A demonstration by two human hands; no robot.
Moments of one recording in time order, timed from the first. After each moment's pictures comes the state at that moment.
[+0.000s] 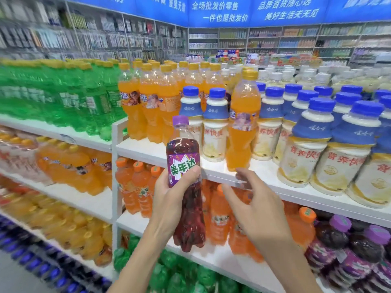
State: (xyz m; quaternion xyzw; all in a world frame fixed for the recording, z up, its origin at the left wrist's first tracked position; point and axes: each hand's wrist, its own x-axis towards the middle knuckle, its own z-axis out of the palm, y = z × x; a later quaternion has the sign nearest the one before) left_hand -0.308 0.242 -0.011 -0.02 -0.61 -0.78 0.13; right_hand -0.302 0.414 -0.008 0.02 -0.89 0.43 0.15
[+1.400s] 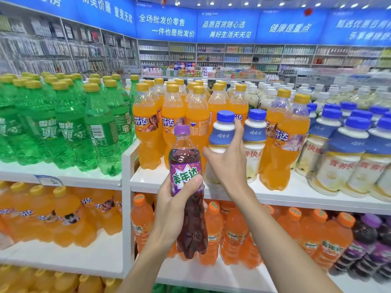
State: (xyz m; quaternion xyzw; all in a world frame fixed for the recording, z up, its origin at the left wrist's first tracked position) left_hand -0.396 0.089 -0.006 -0.12 -0.58 -0.80 0.01; right_hand -0.467 0.235 0.031 -0.03 -0.80 0.45 0.39
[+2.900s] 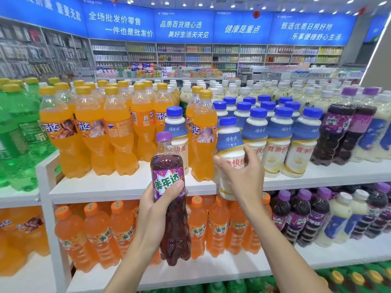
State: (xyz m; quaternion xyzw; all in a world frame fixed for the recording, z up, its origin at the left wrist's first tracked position) left_hand -0.359 0.209 -0.016 -0.14 -0.60 -0.79 -0.06; right_hand -0.361 0.416 0.001 -0.14 -0.73 0.52 0.42
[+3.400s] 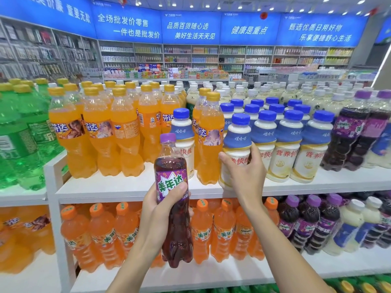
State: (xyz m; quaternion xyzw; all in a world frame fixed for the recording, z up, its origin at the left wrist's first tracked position) left_hand -0.363 0.207 -0.012 -0.13 -0.60 -0.79 -0.04; right_hand -0.377 0.411 0.009 -0.11 -0.71 0.52 0.46
